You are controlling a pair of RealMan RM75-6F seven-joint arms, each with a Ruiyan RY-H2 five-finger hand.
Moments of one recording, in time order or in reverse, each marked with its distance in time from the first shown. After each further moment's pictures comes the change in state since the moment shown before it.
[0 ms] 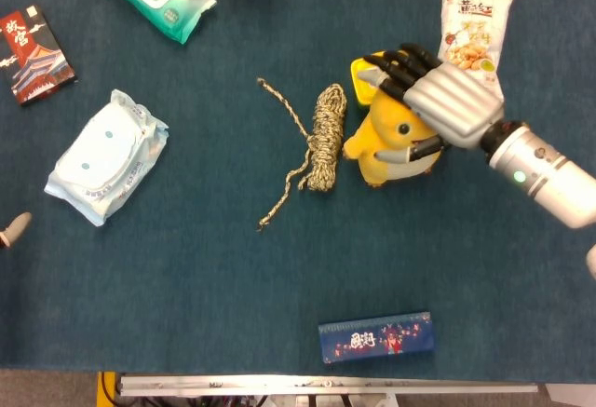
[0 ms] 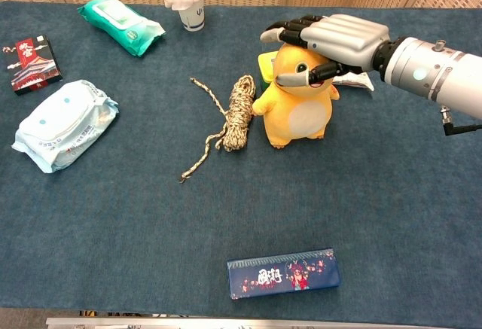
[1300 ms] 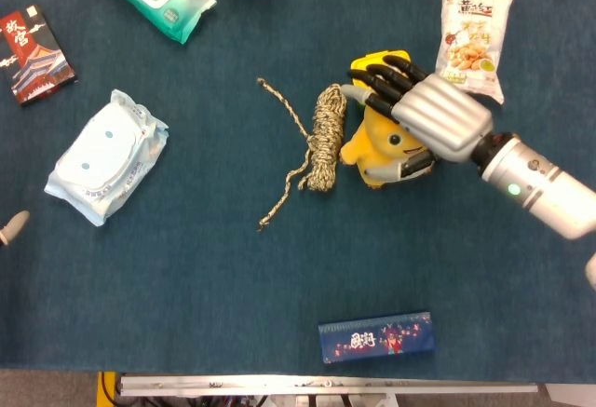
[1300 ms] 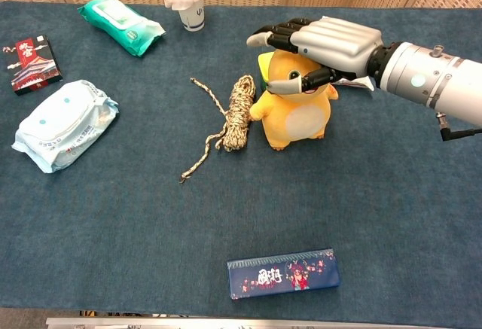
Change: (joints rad) left arm -0.003 0.004 -0.003 0.000 -0.008 -0.006 -0.002; right arm 0.003 0.008 -0.012 -0.053 -0.051 0.024 0.033
